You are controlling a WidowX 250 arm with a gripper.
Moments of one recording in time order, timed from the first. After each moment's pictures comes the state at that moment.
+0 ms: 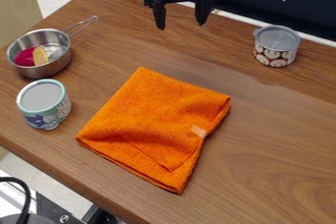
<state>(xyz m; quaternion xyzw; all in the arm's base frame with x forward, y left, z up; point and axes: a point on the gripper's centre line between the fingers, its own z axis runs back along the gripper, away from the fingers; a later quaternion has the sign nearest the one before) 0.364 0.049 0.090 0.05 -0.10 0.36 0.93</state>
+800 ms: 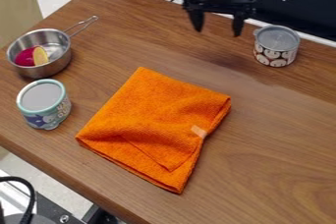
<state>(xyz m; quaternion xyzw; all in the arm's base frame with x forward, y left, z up) 0.407 0.013 0.067 -0.01 -0.18 0.10 0.98</state>
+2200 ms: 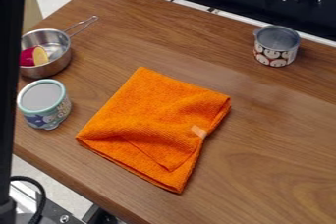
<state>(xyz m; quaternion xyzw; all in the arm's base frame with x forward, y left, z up) 0.479 -0.076 0.079 -0.02 -0.30 -0.08 0.95</state>
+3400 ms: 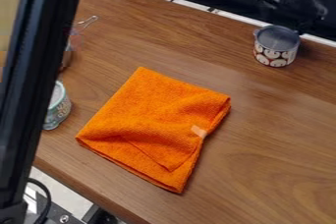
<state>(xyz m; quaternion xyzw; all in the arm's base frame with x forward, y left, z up) 0.488 -0.081 0.046 0.06 -0.27 -0.01 0.96</state>
